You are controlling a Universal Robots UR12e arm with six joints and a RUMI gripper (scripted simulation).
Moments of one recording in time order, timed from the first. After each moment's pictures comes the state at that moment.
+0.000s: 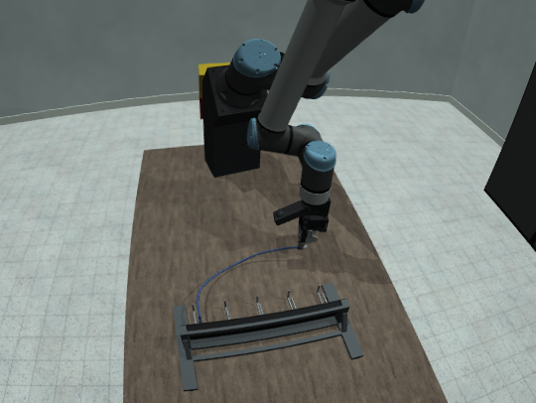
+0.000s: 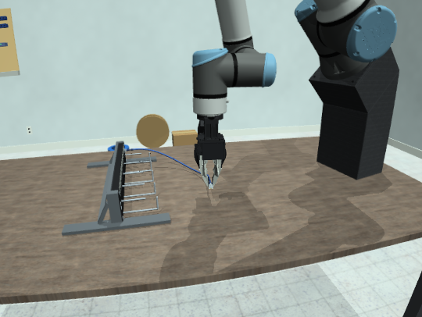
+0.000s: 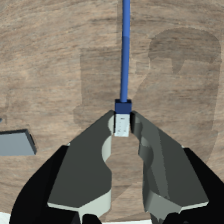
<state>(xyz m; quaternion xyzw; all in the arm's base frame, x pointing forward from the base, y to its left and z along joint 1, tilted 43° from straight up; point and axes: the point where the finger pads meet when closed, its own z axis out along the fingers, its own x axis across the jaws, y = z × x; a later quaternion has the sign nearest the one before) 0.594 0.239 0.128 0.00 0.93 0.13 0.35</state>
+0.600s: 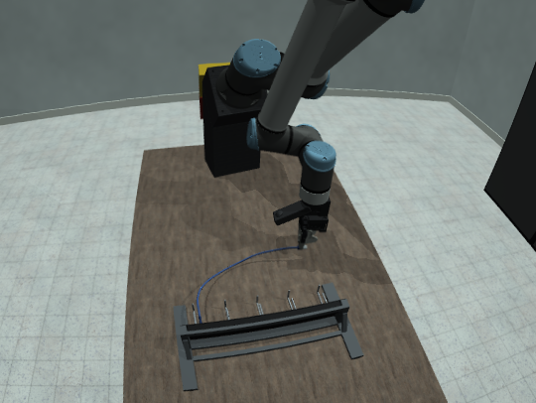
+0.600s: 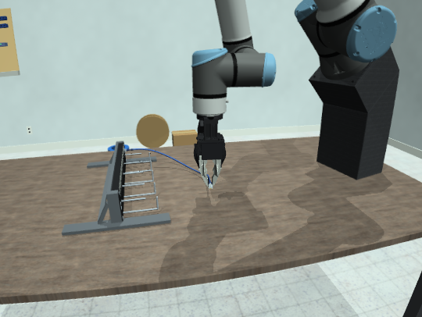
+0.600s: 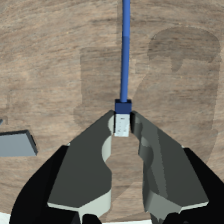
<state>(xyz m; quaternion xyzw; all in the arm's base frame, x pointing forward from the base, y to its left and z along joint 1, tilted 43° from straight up) 0.594 0.239 0.129 0.00 0.93 0.13 0.35</state>
